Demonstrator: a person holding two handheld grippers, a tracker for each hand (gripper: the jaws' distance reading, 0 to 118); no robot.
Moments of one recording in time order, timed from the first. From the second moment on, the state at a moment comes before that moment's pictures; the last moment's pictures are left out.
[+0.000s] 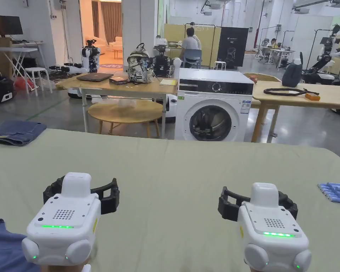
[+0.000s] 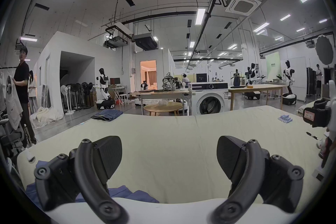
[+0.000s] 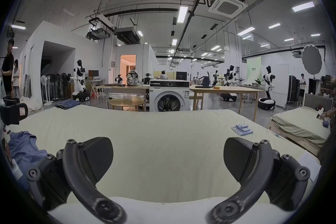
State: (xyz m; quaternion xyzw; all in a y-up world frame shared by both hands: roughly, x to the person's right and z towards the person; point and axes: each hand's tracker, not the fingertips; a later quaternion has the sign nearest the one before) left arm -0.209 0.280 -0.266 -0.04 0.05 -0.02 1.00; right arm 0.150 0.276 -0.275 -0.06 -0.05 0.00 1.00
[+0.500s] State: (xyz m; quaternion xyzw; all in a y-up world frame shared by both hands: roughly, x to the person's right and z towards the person) left arm -0.210 0.282 -0.264 -0.04 0.05 -0.02 1.00; right arm 0.151 0.266 -0.284 -0.06 -0.05 0.01 1.00
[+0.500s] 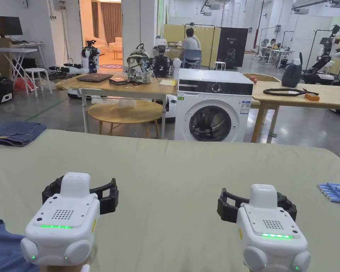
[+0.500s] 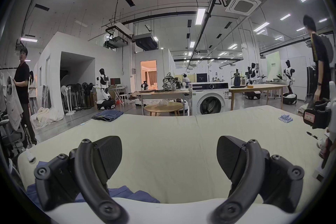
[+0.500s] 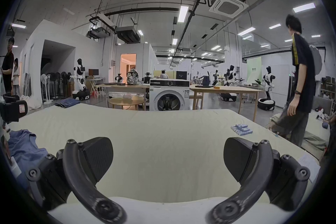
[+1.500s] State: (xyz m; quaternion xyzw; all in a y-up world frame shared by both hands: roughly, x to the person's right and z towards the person) left arm -0.182 0.283 -0.272 -0.04 0.08 -0.35 0.93; right arm 0.131 0.289 -0.291 -0.05 -0.04 0.30 0.95
